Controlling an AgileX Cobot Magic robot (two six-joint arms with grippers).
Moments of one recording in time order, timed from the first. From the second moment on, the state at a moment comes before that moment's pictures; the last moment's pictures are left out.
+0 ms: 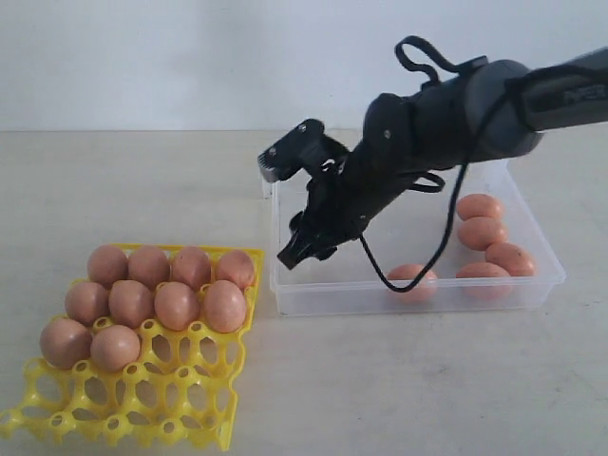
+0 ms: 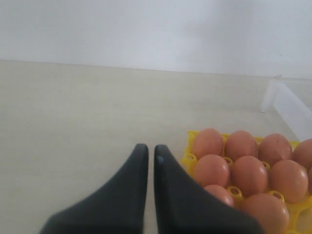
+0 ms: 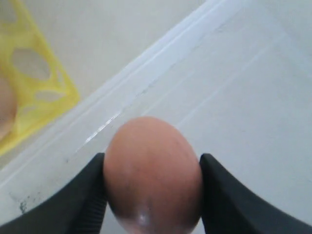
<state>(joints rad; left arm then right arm) 0.03 0.00 0.00 -0.13 0.29 0.08 0.43 2.01 -1.30 0.27 0.36 -0.55</state>
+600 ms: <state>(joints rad) 0.03 0.00 0.00 -0.13 0.29 0.08 0.98 1.75 -0.77 0.02 -0.78 0.23</state>
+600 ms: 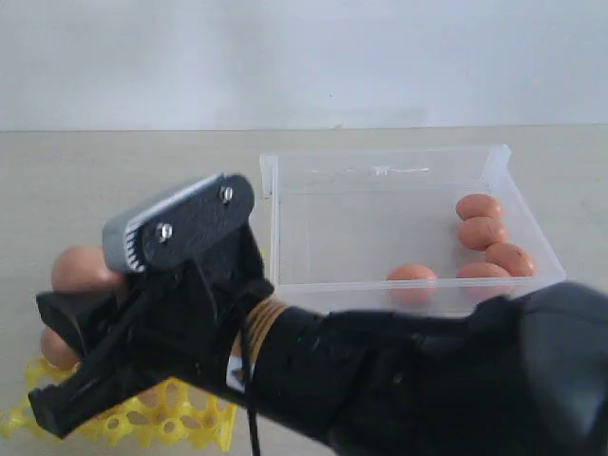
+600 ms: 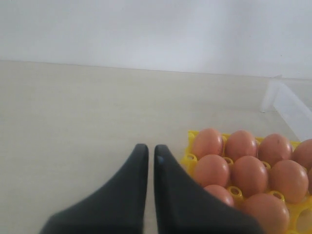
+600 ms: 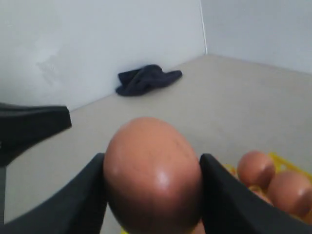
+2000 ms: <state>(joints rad) 0.03 0.00 0.00 -0.13 0.29 0.08 1.00 1.98 -0.97 0.36 -0.42 -0.01</state>
